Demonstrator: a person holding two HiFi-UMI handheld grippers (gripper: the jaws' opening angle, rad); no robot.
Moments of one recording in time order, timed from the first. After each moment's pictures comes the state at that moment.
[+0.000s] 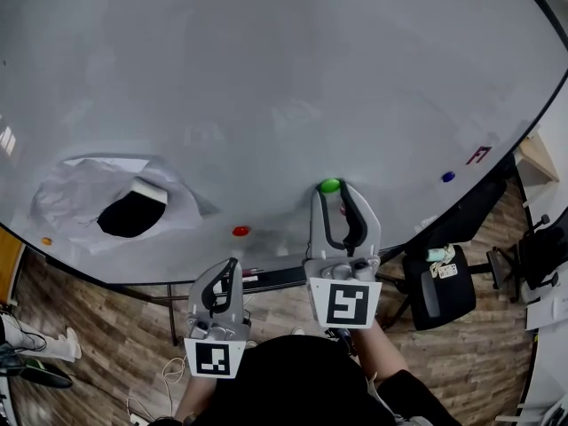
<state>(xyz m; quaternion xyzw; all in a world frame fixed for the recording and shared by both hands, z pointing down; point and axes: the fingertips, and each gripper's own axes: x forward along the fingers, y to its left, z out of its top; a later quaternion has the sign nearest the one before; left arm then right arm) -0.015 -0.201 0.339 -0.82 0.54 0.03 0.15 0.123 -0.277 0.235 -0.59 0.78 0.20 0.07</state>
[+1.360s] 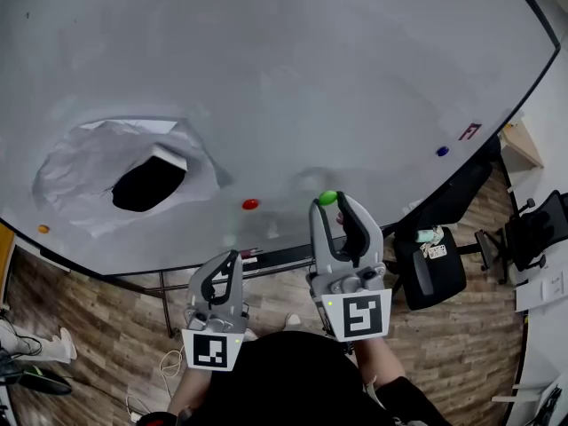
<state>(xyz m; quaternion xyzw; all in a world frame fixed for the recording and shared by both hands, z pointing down) -0.035 -0.170 0.350 -0.85 0.50 0.03 0.14 0.093 -0.210 0.242 -0.56 0.81 0.18 0.08</state>
